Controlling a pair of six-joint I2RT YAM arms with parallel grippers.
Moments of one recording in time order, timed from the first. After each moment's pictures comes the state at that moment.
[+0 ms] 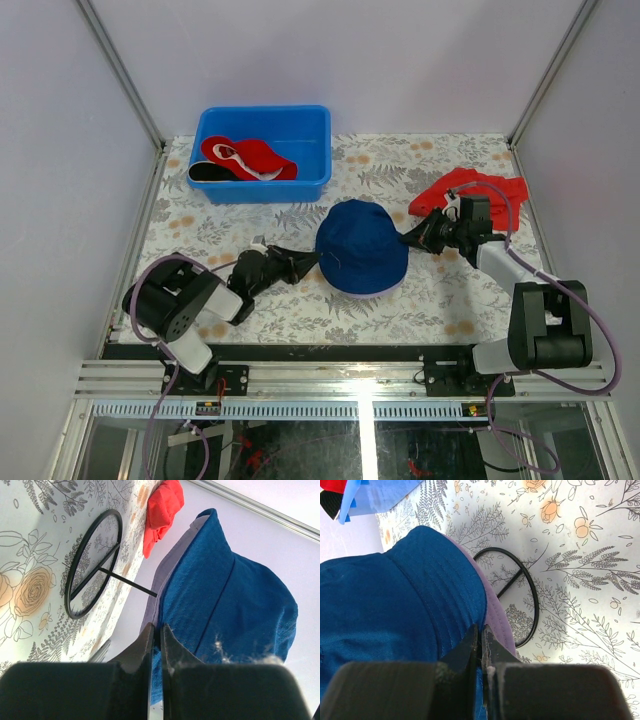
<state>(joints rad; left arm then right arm) -0.52 1.66 0.27 1.16 0.23 -1.84 0.04 1.42 0.72 -0.07 -0.64 0.69</state>
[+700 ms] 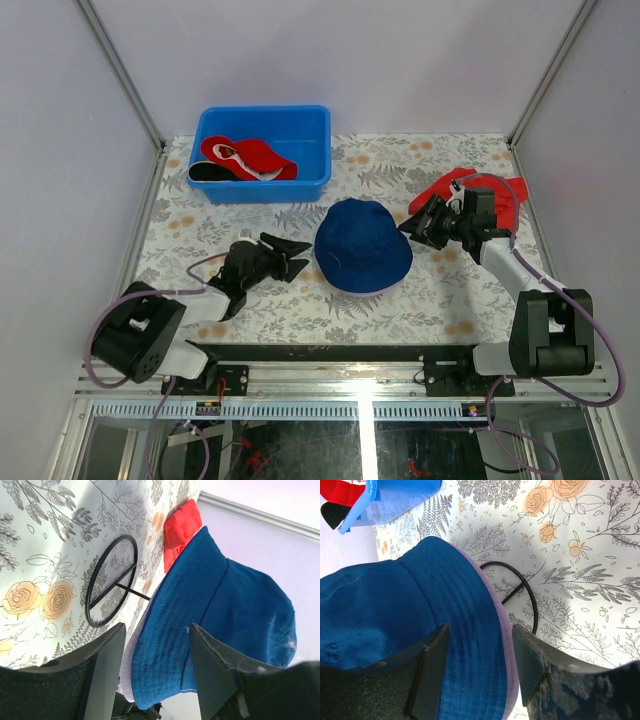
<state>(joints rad) -0.47 1.41 0.32 0.75 0.22 -1.67 0.04 1.37 0.79 -0.13 -0.58 0.65</state>
